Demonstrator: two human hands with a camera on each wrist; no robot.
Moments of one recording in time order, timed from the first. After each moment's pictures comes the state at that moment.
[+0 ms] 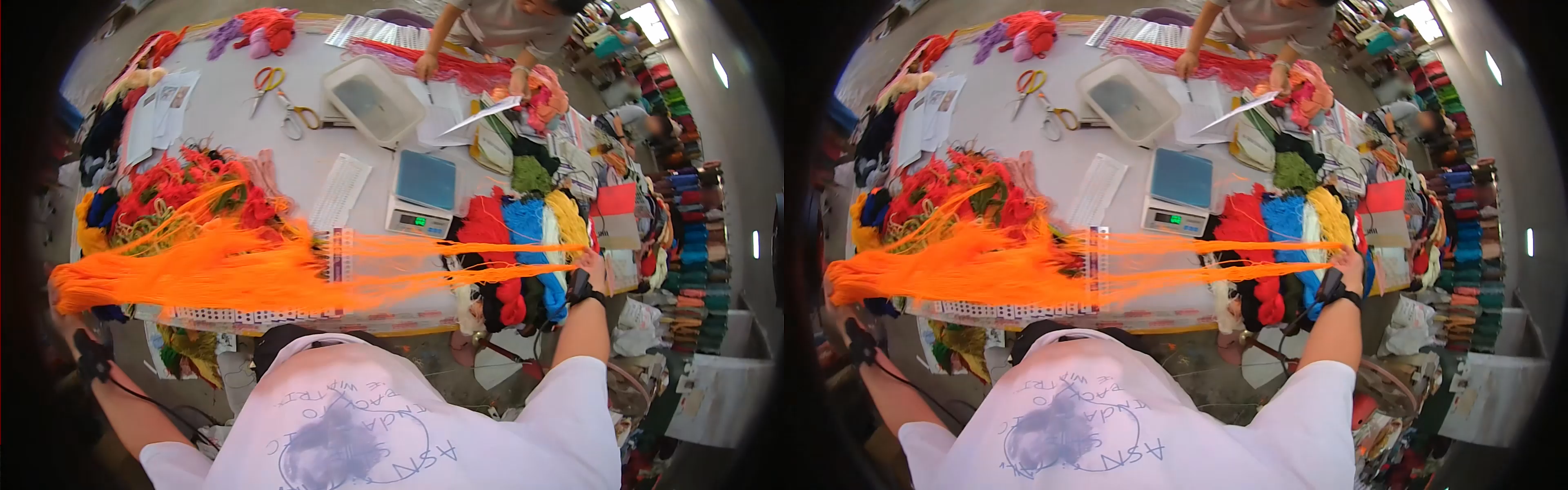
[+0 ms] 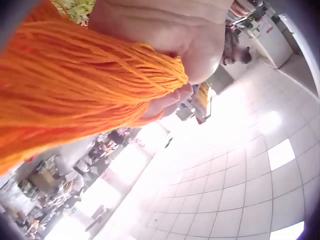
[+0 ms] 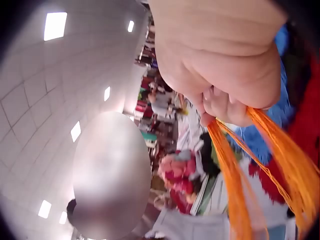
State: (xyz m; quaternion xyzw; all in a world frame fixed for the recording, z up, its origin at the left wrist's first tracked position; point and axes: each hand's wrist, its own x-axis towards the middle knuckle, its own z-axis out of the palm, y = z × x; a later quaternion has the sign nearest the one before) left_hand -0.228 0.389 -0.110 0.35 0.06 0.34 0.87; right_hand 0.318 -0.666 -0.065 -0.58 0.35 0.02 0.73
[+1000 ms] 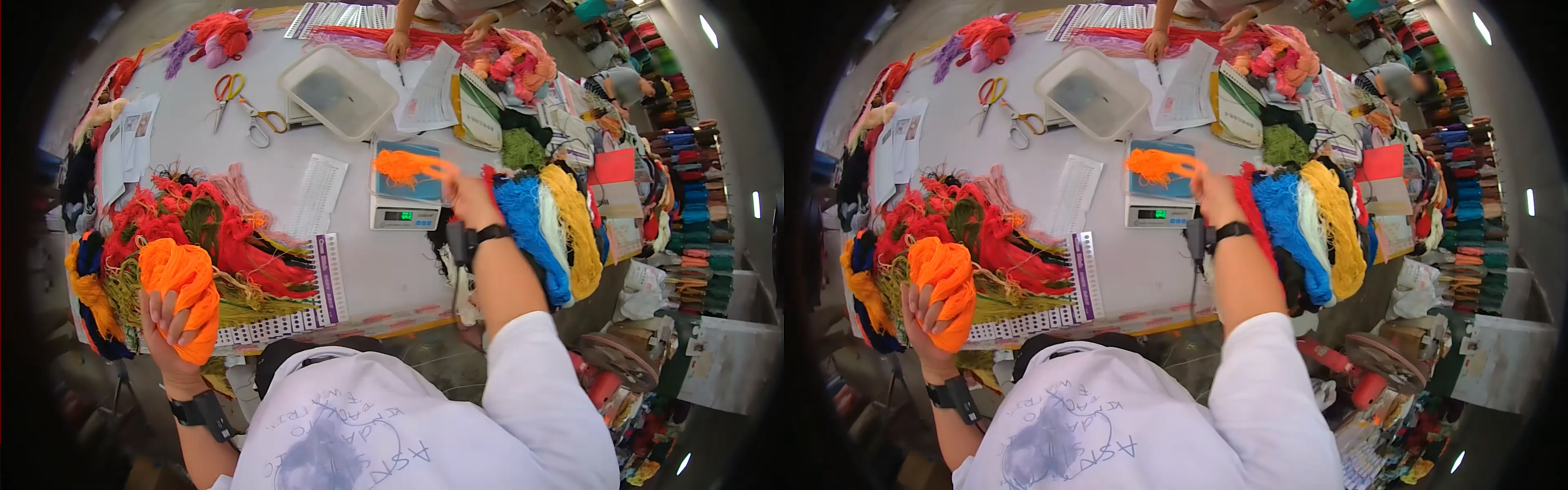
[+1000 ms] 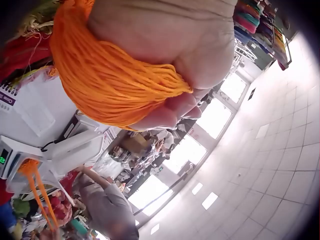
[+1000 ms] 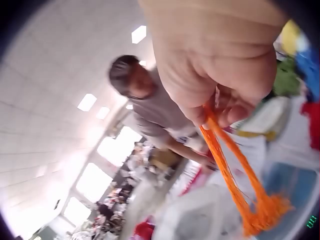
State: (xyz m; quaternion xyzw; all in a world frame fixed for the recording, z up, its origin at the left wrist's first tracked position) left_hand 0.002 0.053 -0.062 0.09 0.07 0.08 0.99; right_hand 0.351 -0.374 -0.202 -0.60 0.26 0.17 0.74
